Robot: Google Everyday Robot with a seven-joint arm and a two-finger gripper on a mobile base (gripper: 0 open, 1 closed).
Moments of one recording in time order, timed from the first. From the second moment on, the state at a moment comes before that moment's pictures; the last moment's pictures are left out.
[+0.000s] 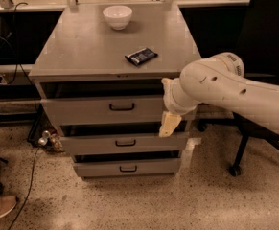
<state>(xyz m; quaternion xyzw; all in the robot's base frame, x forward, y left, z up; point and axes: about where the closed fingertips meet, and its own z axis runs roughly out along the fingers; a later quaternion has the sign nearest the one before) 0.599 -0.081 0.754 -0.67 0.68 -0.08 0.29</state>
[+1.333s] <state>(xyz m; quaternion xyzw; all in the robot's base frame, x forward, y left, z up) 0.689 -0.105 0.689 -0.66 0.69 -0.07 0.29</state>
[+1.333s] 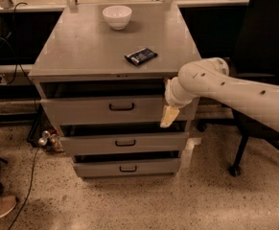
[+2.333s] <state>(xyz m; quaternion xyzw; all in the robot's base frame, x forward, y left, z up) 0.678 -0.122 0.659 -0.64 0.71 -0.06 0.28</state>
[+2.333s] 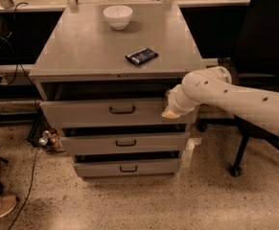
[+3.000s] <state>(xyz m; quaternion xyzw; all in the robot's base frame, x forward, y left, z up) 0.640 -0.136 0.680 -0.62 0.73 -0.07 0.29</state>
